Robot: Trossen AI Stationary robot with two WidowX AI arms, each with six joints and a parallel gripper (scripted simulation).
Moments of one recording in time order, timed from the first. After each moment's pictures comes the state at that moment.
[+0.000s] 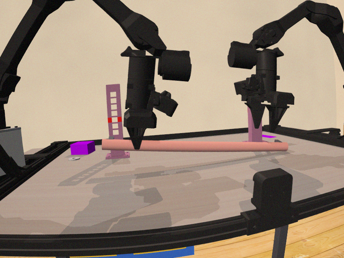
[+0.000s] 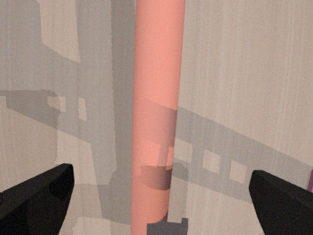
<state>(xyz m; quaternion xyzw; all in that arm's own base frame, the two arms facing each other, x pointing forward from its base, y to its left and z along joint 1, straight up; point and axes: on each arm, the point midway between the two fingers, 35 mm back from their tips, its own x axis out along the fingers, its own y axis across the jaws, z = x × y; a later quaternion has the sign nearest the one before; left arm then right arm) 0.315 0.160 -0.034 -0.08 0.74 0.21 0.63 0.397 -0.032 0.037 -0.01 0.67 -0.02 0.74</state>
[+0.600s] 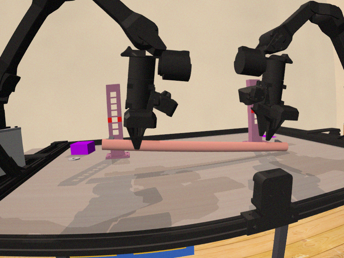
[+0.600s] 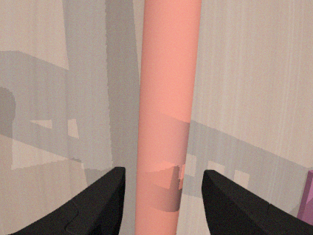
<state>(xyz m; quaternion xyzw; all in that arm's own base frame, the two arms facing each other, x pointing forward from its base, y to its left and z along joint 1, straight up) 0.315 0.160 -0.034 -0.08 0.74 0.21 0.63 0.400 -0.019 0.017 -0.07 0.67 -0.07 0.74</state>
